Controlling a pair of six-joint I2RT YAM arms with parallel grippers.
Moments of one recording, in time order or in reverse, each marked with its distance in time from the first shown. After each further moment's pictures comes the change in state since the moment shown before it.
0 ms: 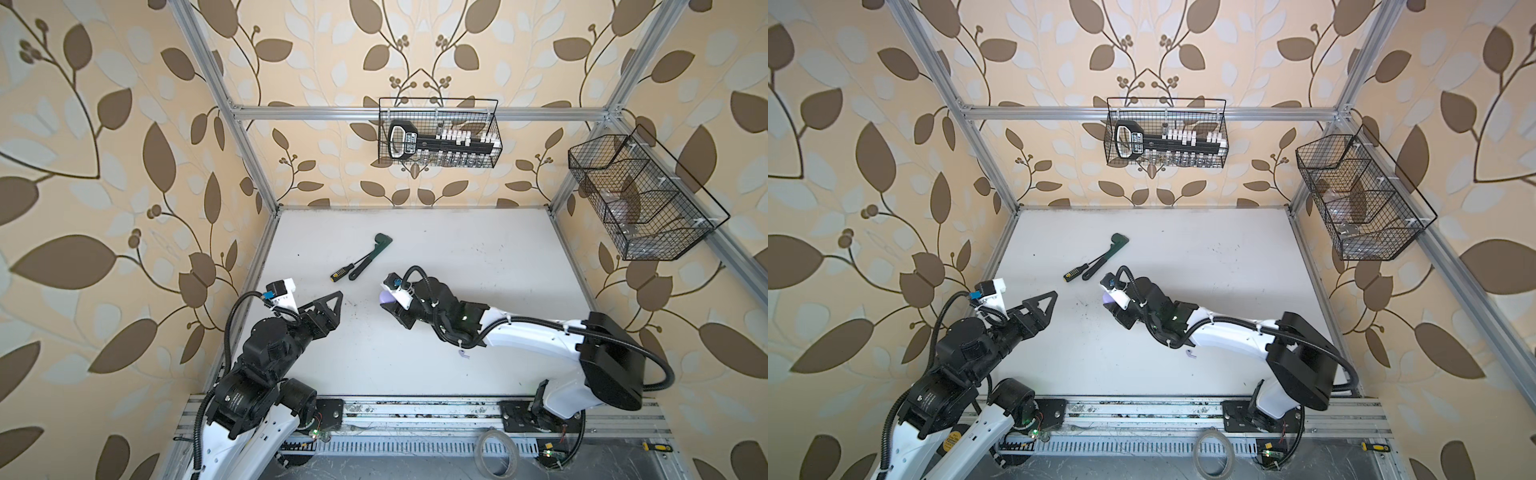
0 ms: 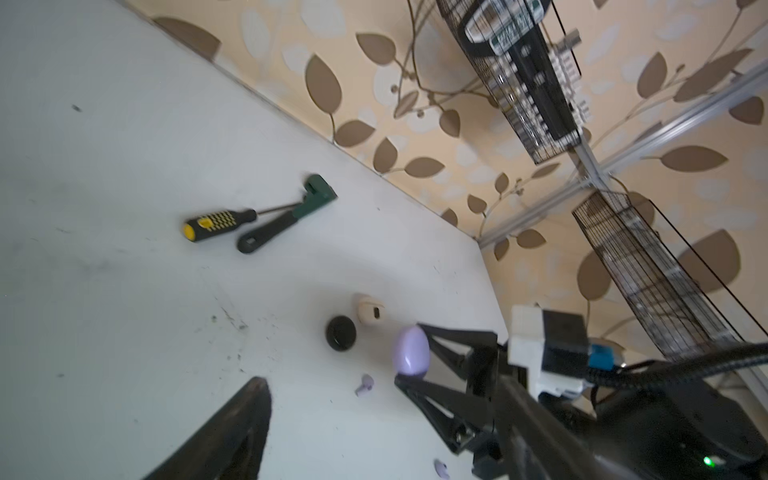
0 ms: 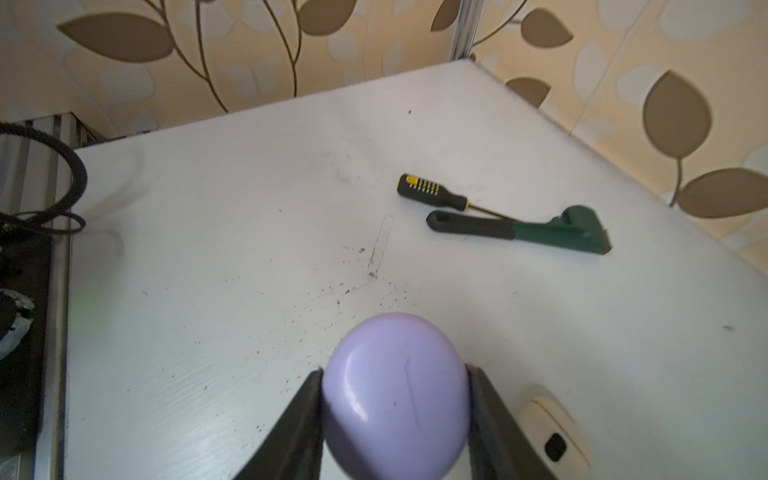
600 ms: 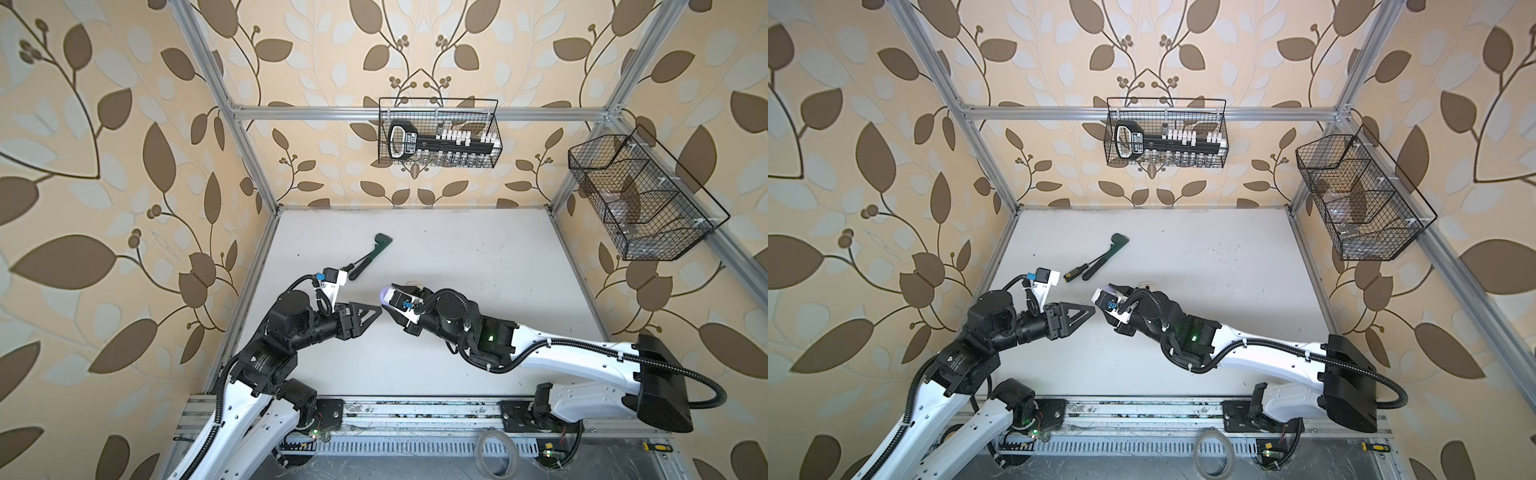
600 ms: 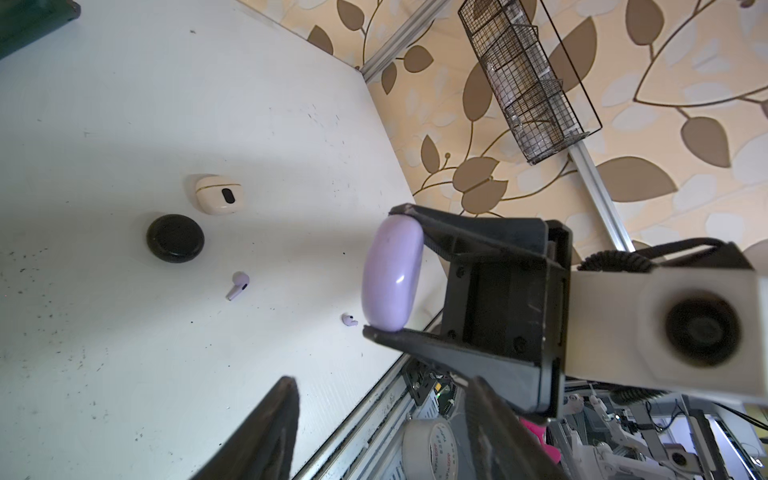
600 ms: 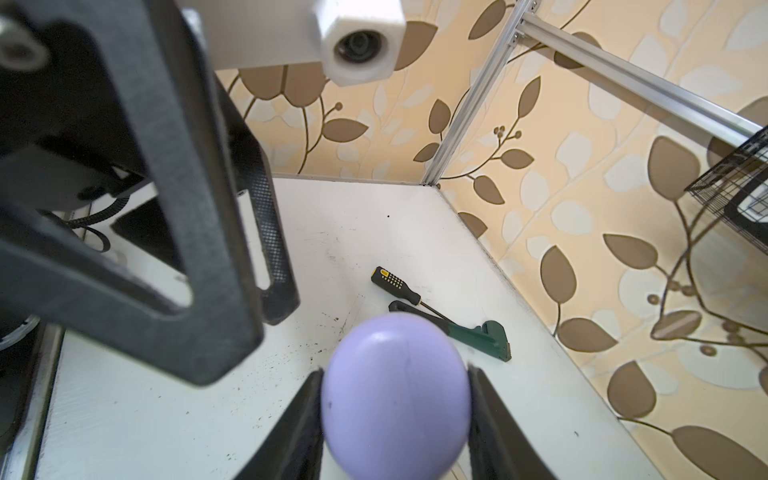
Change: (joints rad) left arm 0.000 0.216 0.008 0.141 0.534 0.067; right arm 0.145 -0.196 -0.057 0.058 0.128 -0.293
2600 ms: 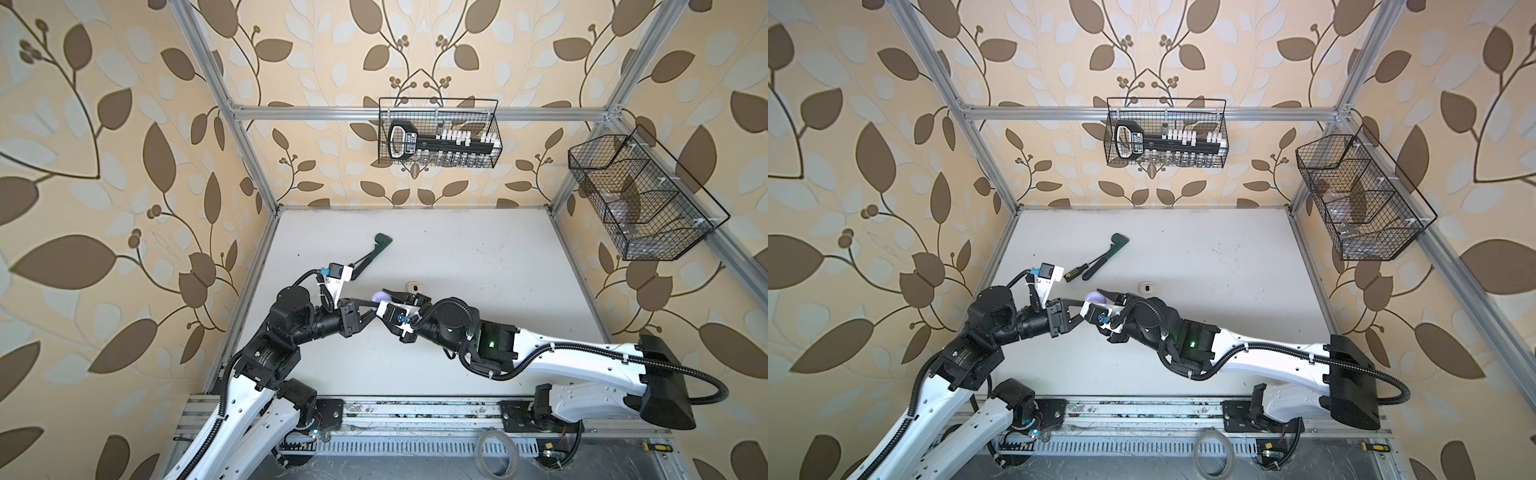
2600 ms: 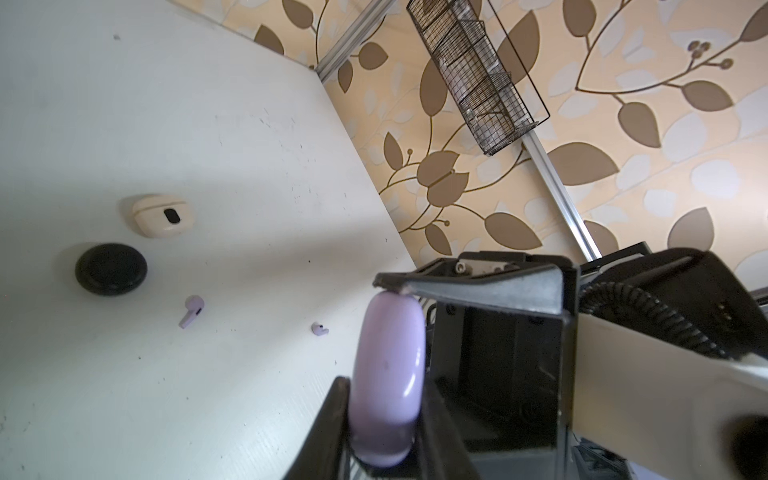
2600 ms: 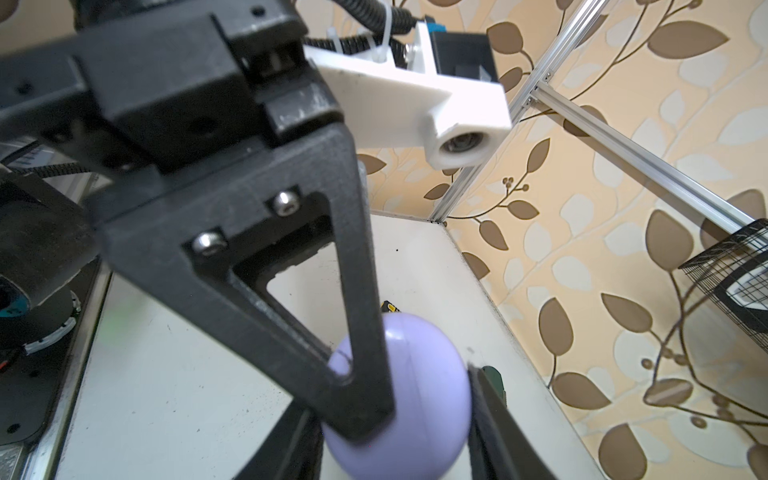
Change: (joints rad) left arm 0.000 0.038 -0.003 0.114 0.091 -0.014; right arm 0.065 -0.006 0.040 0.009 0.000 -0.082
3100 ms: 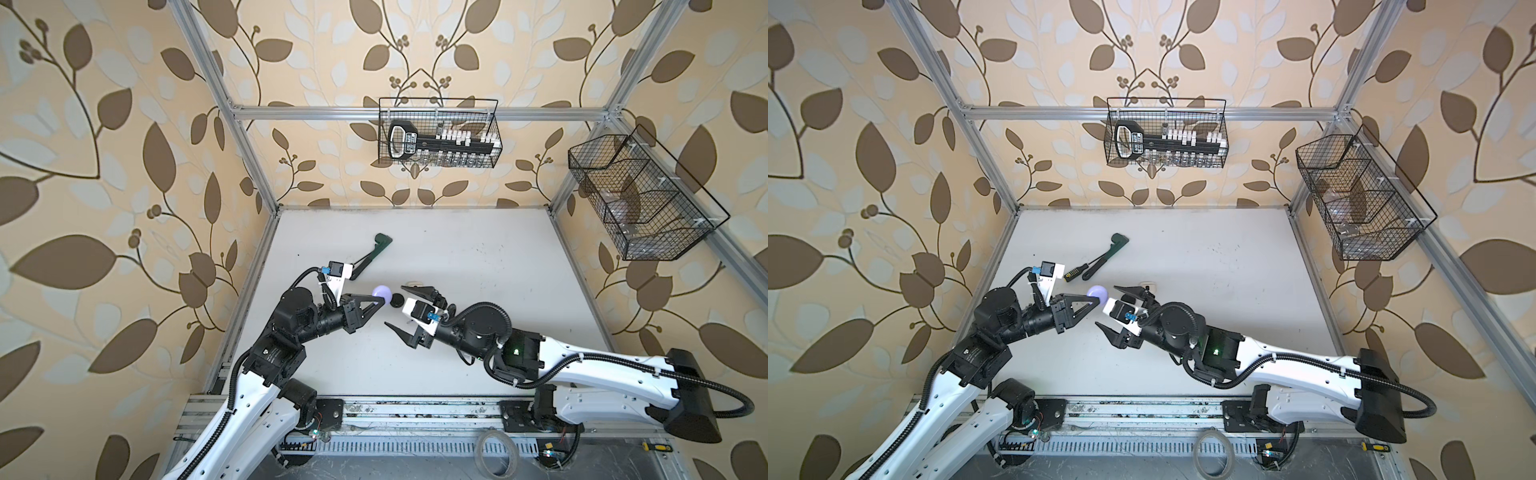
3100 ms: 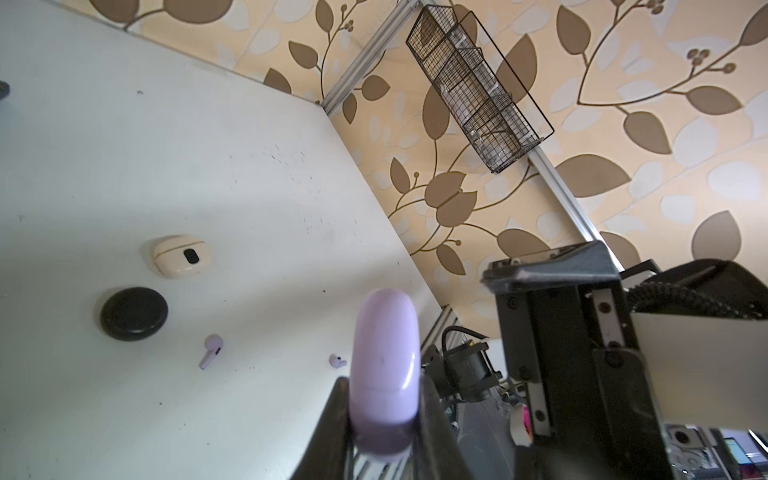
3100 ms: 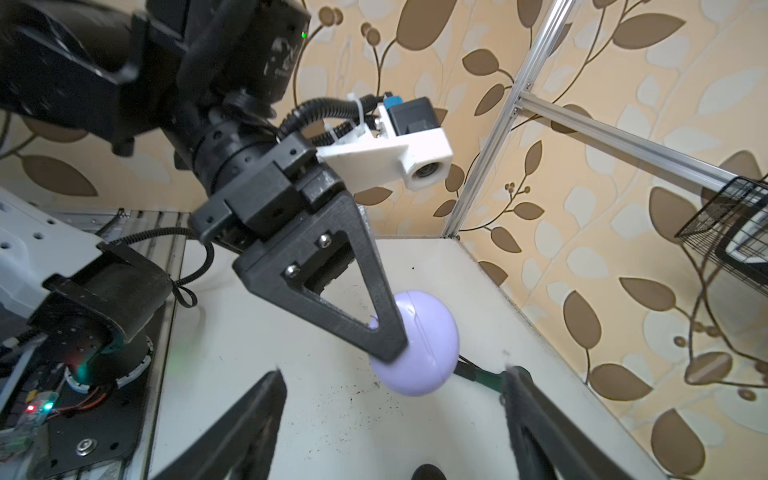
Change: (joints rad) left arm -0.002 -0.001 -0.119 0.220 -0.061 0.042; right arm -0.027 -0.211 -0.146 0.040 -0.066 0.202
